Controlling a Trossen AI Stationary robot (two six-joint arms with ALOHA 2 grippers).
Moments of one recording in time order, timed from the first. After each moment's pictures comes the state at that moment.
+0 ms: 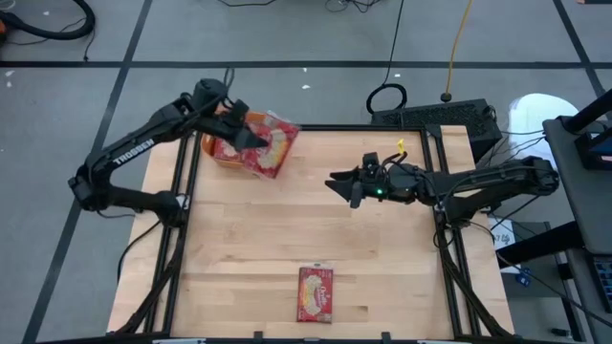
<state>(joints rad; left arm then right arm) 0.69 1.22 1.22 -0.64 0.70 -0.39 0.06 1.18 0.79 0.26 0.29 0.83</state>
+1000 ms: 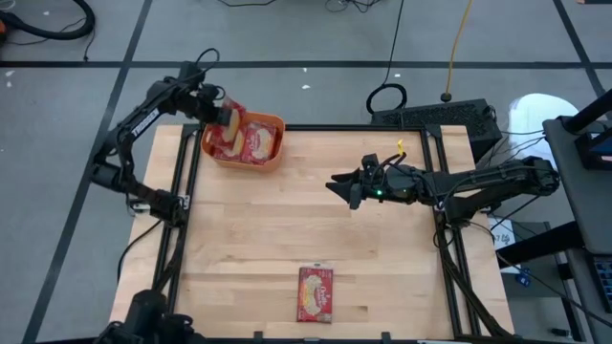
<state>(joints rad) 1.23 1.43 1.22 -0.92 0.39 -0.03 0.06 1.17 0.79 0.19 0.29 0.84</state>
